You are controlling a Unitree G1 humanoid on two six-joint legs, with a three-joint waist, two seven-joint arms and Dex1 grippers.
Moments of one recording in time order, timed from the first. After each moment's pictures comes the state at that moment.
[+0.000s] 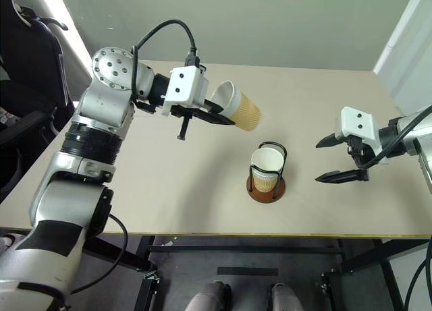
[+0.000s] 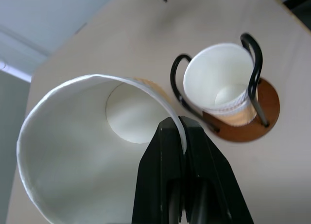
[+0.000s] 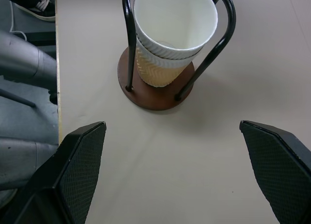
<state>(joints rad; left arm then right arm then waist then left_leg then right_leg) -1.29 0.55 -0.26 0.61 -0.07 -0.15 -1.52 -0.77 -1.09 0.14 0.01 0.25 0.47 1.48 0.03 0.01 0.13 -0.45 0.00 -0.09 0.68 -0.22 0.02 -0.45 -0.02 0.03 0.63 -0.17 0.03</state>
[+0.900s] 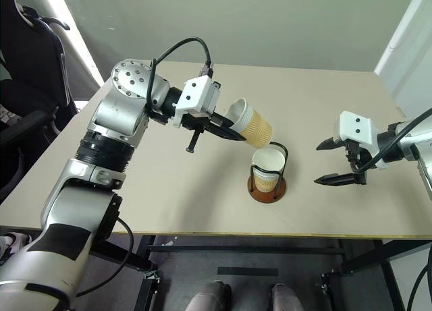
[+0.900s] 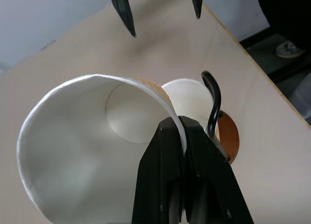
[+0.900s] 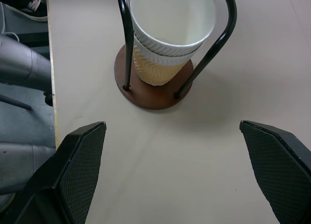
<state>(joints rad) -1.25 0.52 -0.30 0.52 -0.17 0.00 -1.57 -0.72 -1.10 0.12 -0.04 0.25 0.50 1.43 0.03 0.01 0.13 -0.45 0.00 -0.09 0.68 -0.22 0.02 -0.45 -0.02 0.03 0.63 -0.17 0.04</state>
